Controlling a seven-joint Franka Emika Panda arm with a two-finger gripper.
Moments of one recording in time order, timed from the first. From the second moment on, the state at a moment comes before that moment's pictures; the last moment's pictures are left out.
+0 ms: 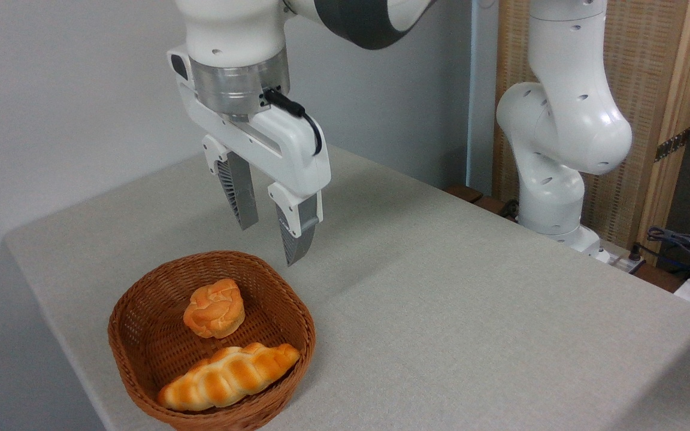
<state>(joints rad) -0.22 0.06 0.28 -1.61 -0.19 1.62 0.76</state>
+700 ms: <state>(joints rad) -0.13 0.02 0.03 -1.57 0.06 1.62 0.64</state>
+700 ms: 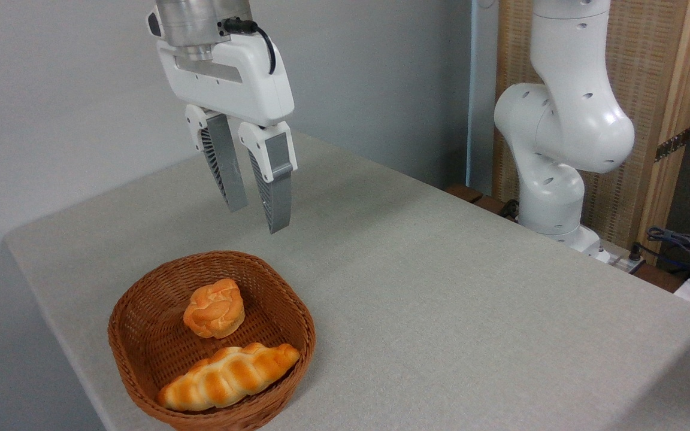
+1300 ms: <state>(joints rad) -0.13 0.01 0.05 -1.57 0.00 1.59 0.64</state>
